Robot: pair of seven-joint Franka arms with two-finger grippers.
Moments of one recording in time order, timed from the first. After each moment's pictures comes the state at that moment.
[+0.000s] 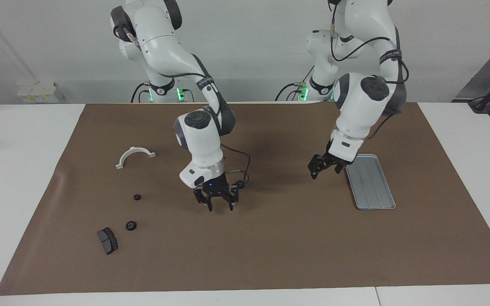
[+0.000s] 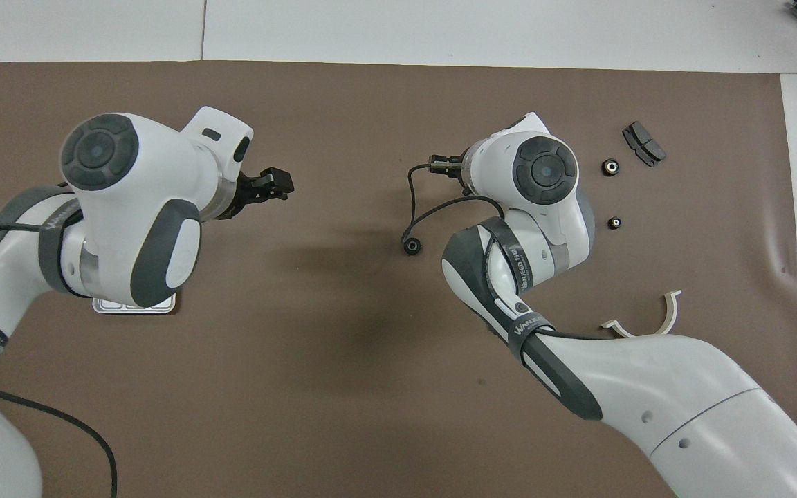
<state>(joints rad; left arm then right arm) -0.23 0.19 0.00 -1.84 -0.10 2.15 -0.36 0.40 0.55 0.05 -1.65 -0.08 2.54 0.55</state>
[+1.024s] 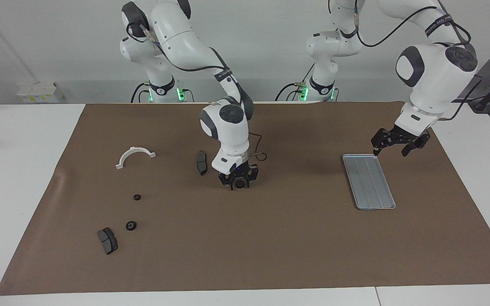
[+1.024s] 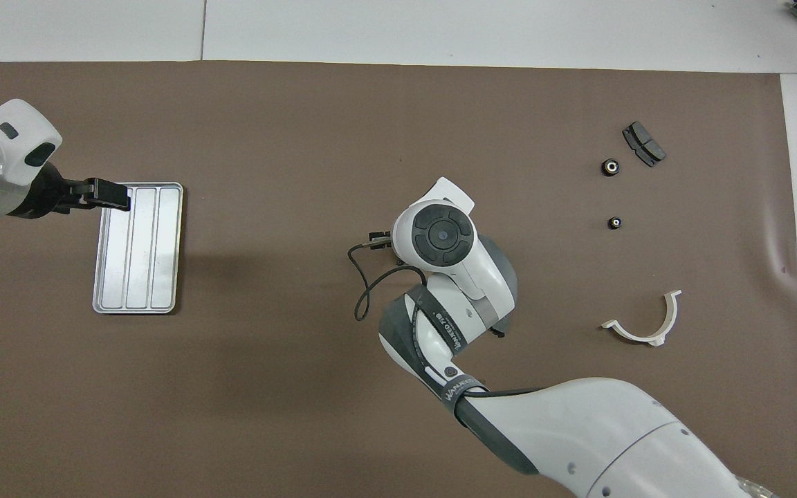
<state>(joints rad) 0.00 0.03 -0.02 -1.83 -0.02 1.93 0.11 0.51 0.52 0.04 -1.75 -0.08 2.43 0.48</state>
